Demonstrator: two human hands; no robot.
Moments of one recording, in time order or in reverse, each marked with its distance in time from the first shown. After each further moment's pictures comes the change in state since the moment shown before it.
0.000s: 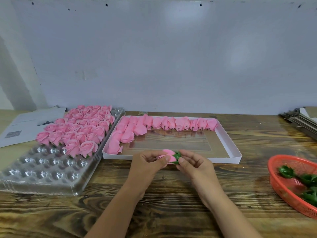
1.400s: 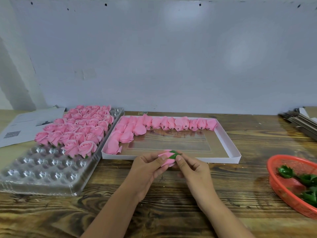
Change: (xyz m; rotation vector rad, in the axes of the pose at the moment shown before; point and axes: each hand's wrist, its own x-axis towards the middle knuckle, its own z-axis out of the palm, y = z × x) left_hand 0.005 -0.003 -0.003 -0.361 -0.095 -0.269; right_hand -0.006 0.007 0.005 -0.234 -0.015 -0.166
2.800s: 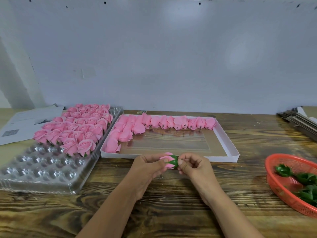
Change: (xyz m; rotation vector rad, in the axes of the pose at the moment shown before) left_hand 0.003 -0.003 -0.007 0.178 -0.023 -0.049; right_hand 0.007 -0.004 -0.016 -0.050 -0.033 0.089
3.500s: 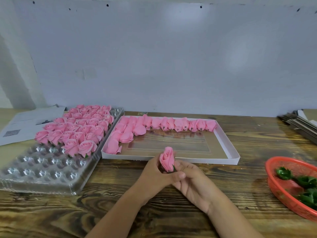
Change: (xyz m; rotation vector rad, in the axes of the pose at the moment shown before) left_hand -0.008 -0.008 0.018 0.388 -0.077 0.230; right_hand -0.005 -0.004 0.010 0.729 -0.380 0.394
